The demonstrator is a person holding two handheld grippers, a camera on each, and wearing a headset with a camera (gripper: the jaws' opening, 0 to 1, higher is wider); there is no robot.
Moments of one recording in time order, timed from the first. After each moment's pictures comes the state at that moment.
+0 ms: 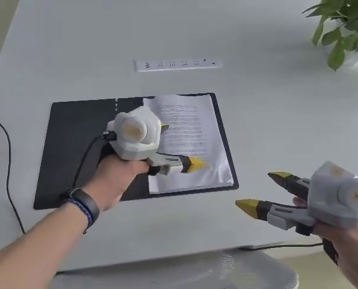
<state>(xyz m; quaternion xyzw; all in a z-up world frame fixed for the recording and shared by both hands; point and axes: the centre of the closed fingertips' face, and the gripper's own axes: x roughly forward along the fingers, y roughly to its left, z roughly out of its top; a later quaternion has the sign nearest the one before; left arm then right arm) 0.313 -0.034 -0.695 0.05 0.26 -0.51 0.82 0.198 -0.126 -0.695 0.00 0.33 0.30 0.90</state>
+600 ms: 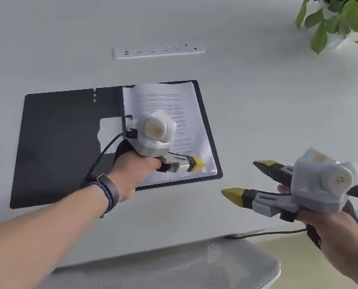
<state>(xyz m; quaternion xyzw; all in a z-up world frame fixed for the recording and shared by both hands) 0.307 -0.084 -0.765 0.09 0.32 -0.51 0.80 0.202 -0.140 -0.703 0.01 0.33 0.29 0.90</state>
